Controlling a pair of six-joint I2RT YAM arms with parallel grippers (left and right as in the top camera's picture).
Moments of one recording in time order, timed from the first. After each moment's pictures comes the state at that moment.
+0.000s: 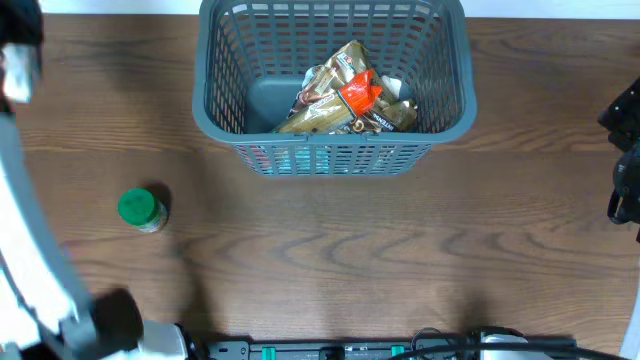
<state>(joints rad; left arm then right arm) 0.37 1.64 2.08 -0.77 0.26 0.39 -0.07 1.32 2.00 -1.41 0.73 0.44</state>
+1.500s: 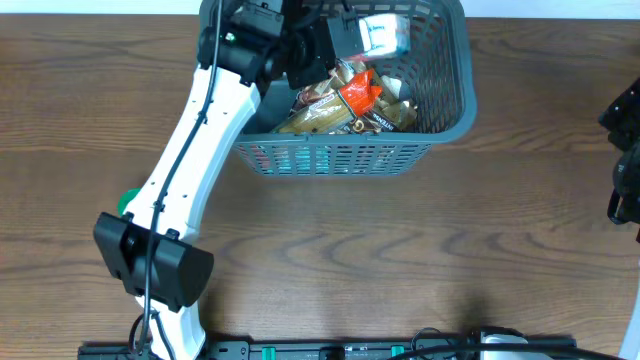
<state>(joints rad) -0.41 1.96 2.08 -0.90 0.26 0.91 -0.07 1.32 2.00 -1.41 0.73 0.44</state>
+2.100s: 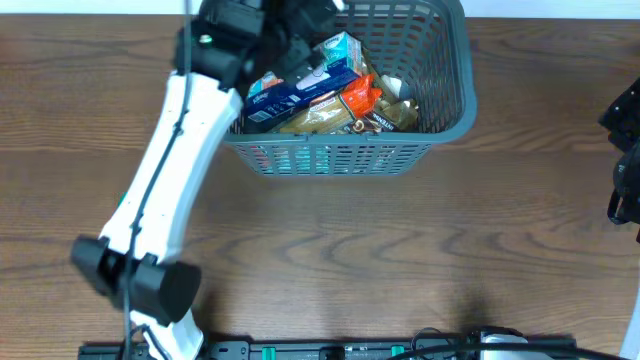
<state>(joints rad) -0.36 1.84 2.08 -0.94 -0.03 0.56 -0.07 1.32 2.00 -1.41 0.73 0.44</state>
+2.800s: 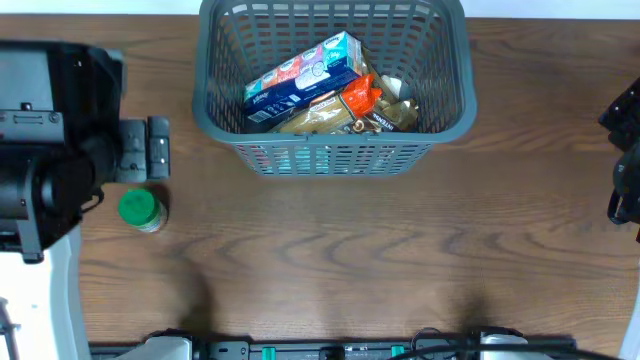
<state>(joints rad) -0.06 1.40 2.08 -1.69 -0.19 -0.02 -0.07 1.32 2.00 -1.41 0.73 0.44</state>
